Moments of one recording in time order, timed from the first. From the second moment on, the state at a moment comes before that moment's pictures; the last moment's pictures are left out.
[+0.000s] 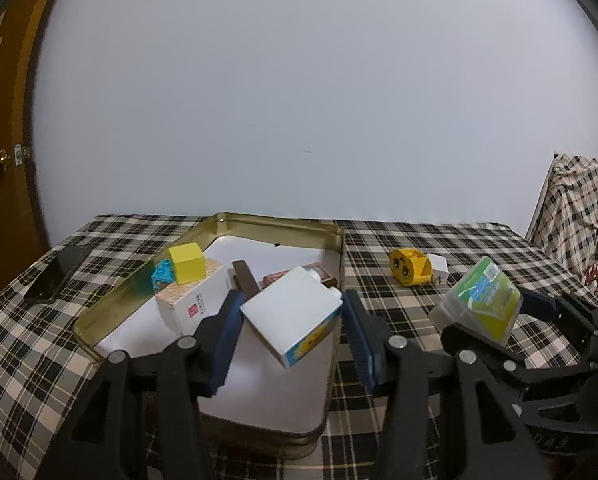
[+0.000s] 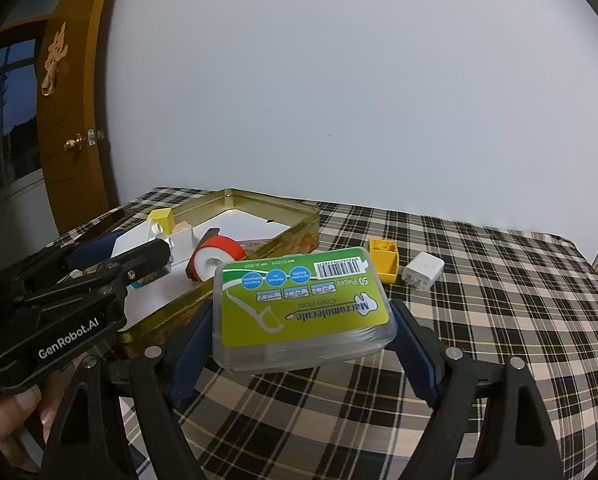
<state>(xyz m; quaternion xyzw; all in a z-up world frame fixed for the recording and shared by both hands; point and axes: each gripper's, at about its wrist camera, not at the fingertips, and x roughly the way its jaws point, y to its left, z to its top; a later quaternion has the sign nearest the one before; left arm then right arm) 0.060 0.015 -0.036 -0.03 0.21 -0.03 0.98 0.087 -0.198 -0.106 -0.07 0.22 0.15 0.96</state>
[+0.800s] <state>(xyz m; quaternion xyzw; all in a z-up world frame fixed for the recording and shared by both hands) 0.069 0.069 -0.039 -0.05 0.23 0.00 0.97 0.105 -0.155 -0.110 -0.09 0.23 0.19 0.95</state>
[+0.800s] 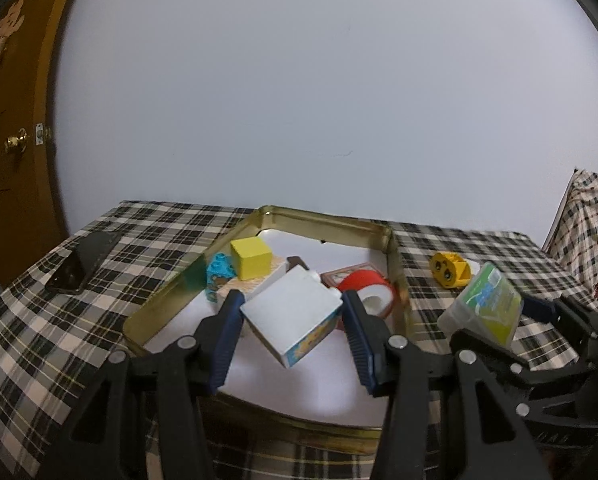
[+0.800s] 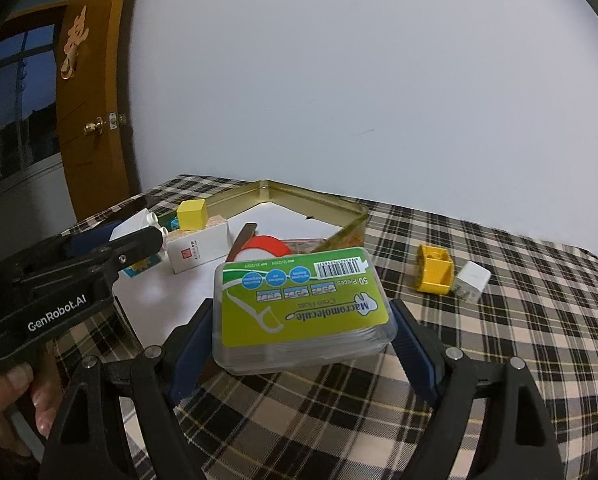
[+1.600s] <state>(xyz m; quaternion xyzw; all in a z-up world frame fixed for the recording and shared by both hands) 0.144 0.106 -0.033 0.00 0.30 0.03 0.95 0.238 -0.079 -0.100 -0.08 0.32 0.24 0.91</state>
